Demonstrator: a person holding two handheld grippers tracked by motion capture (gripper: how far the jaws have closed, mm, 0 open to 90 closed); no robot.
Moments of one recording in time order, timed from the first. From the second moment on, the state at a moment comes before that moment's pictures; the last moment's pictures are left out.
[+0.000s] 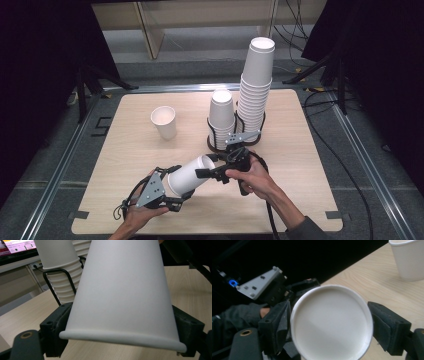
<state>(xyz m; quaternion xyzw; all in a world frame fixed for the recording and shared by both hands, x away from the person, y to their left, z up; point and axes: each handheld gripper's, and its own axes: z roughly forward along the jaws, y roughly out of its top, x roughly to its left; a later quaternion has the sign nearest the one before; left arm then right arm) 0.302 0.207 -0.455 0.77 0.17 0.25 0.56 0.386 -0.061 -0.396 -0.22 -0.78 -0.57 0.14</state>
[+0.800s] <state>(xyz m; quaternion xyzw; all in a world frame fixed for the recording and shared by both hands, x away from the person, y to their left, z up) 0.305 0.196 -0.462 0.84 0.13 0.20 0.48 0.347 -0.051 -0.361 -0.07 -0.93 -0.36 -0.07</state>
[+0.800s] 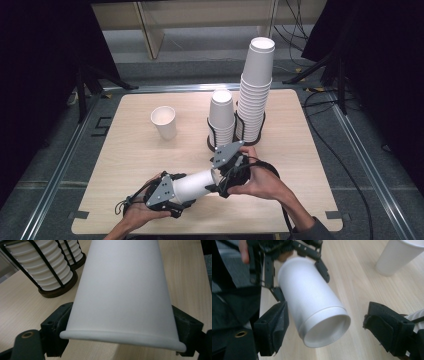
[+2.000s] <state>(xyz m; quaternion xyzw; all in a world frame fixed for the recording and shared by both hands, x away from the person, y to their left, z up) 0.298 0.185 -0.463 0.90 0.06 0.18 0.38 0.332 0.001 -0.419 0.09 -0.98 -0.16 -0.11</state>
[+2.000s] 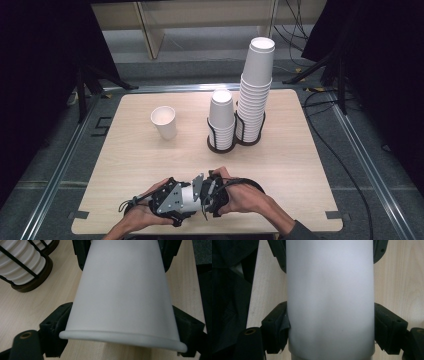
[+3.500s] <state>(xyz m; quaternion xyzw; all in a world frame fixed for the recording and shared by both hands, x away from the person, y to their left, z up) 0.307 0.213 -0.448 0.71 0.20 0.10 0.67 0.362 -0.058 -0.388 0.01 -0.89 -0.45 0.00</state>
